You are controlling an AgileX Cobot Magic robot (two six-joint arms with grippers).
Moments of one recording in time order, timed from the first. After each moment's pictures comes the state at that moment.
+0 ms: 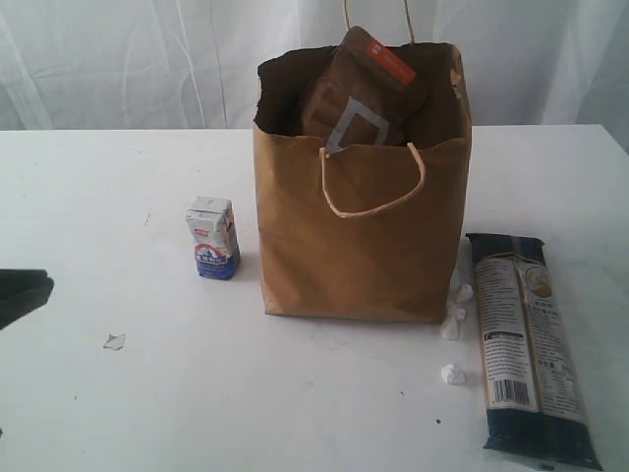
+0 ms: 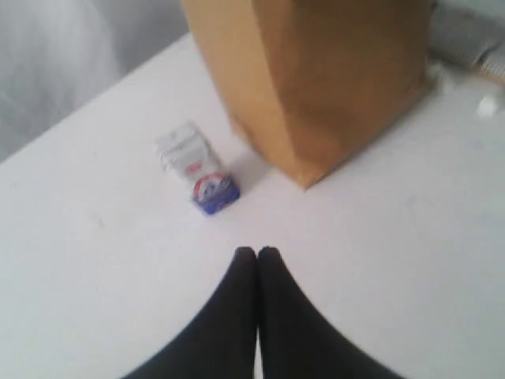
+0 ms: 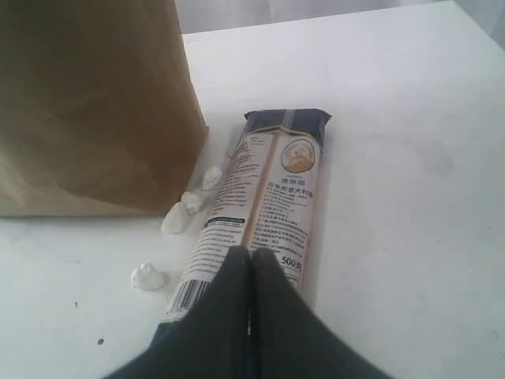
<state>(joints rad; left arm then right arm) -0.80 0.58 -0.44 0.41 0.42 -0.15 0.06 0.00 -0.05 0.15 0.47 0.06</state>
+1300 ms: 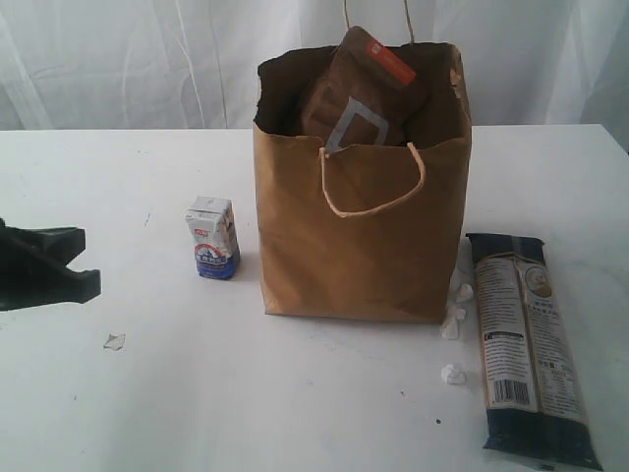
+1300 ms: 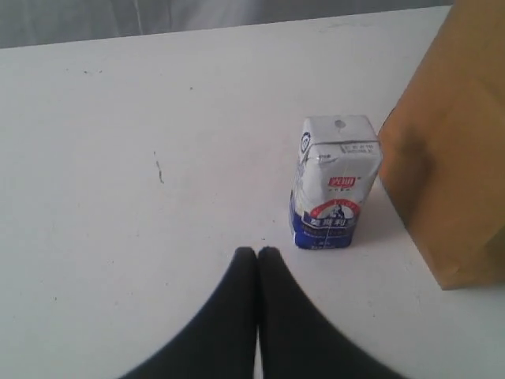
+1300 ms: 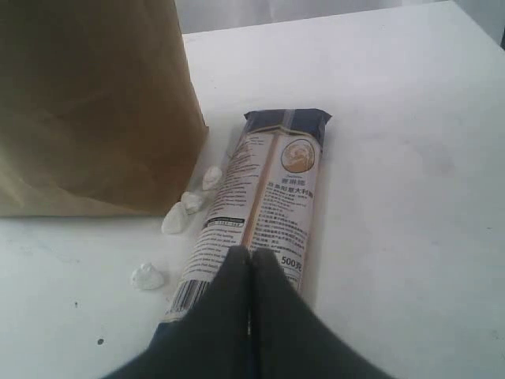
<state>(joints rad) -0.30 1.18 -0.35 0.24 -0.37 -0.27 0.06 0.00 -0.05 0.15 0.47 0.06</state>
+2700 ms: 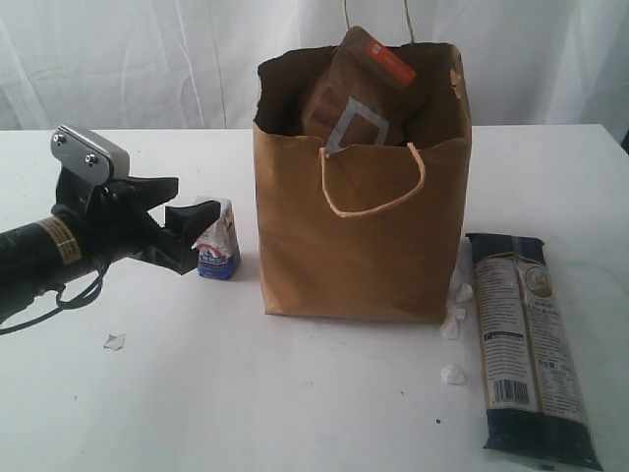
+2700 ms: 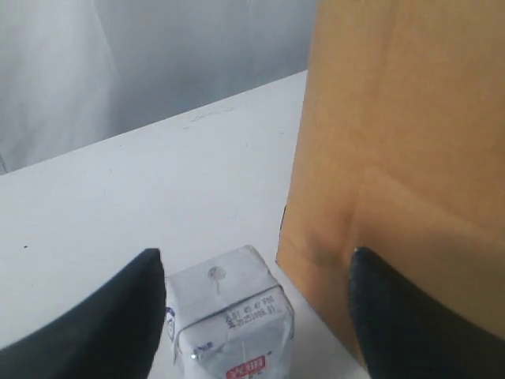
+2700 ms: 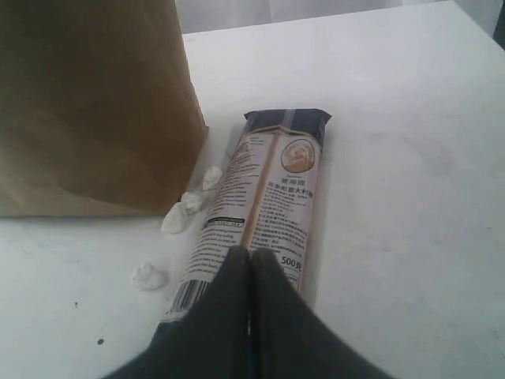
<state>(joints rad) -0.30 1.73 -0.62 0.52 -0.90 -0.24 0.06 0.00 -0.05 0.15 0.47 0.06</state>
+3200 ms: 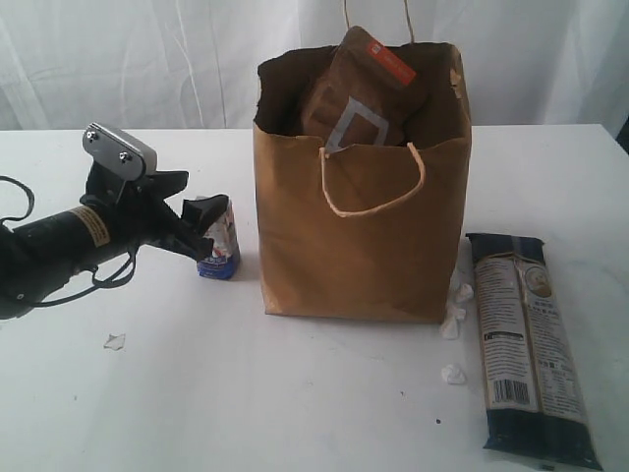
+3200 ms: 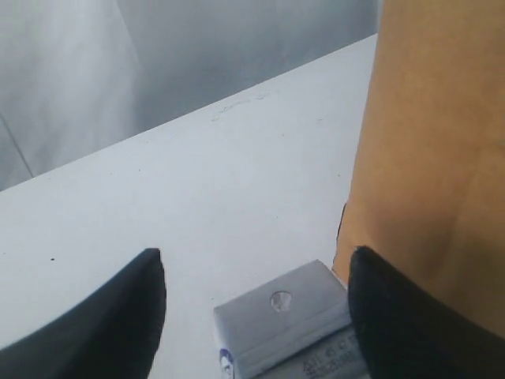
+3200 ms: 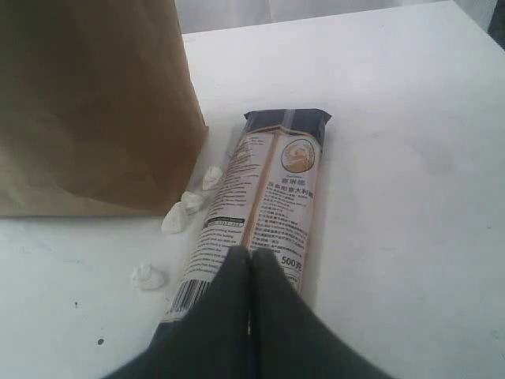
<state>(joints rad) -0.30 1.88 -0.76 0.47 -0.87 -0.14 0.06 0.00 -0.05 0.15 0.47 0.06</state>
